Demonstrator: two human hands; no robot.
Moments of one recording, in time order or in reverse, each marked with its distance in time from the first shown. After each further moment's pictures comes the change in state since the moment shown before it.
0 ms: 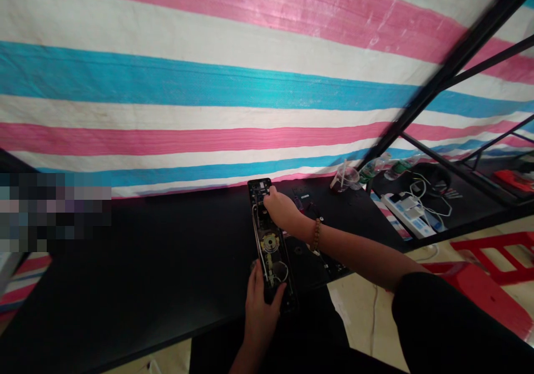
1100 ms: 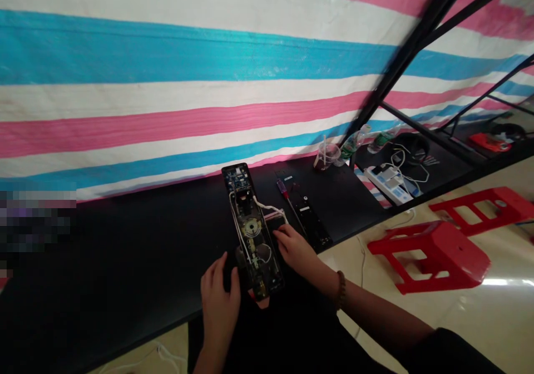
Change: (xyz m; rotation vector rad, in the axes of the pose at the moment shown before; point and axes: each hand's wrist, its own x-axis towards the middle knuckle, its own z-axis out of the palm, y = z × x) left_hand 0.019 0.010 -0.063 0.327 0.085 0.197; right_hand -0.155 0.009 0.130 0.574 0.371 0.095
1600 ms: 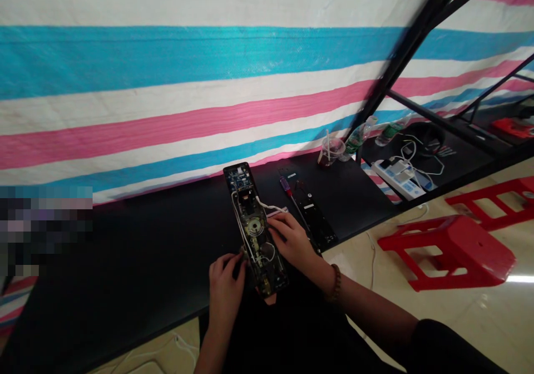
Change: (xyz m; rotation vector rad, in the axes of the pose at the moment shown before) left_hand 0.018 -0.015 0.005 0.103 -0.164 0.107; right_hand 0.029 -0.026 -0.003 0.215 0.268 -0.092
